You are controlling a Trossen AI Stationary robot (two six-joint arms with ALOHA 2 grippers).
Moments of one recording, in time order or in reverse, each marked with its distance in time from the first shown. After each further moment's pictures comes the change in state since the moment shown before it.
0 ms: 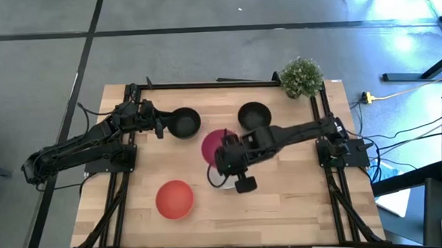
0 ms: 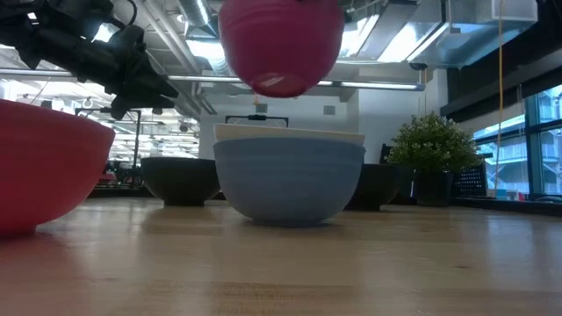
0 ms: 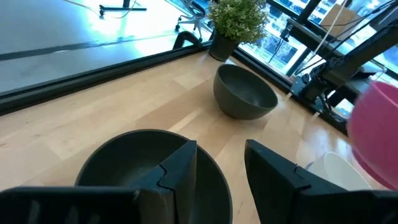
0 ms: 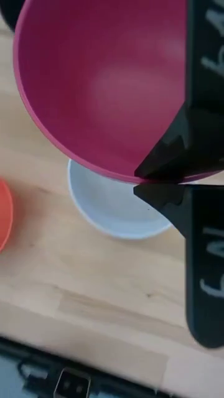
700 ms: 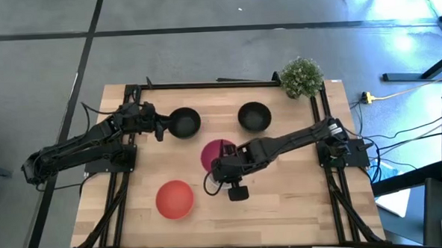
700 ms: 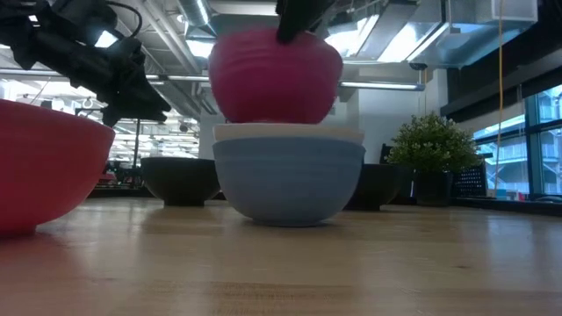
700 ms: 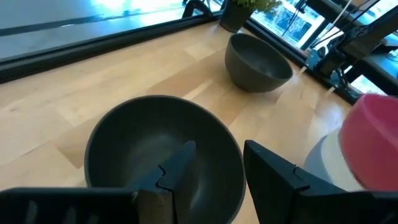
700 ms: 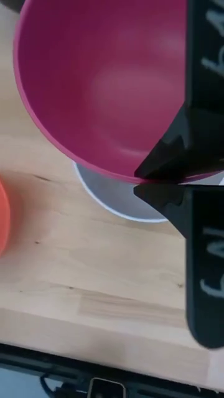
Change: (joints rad) left arm 0.000 0.000 0.000 -0.117 0.003 0.025; right arm 0.019 0.006 -0.211 0.224 -0.014 0.143
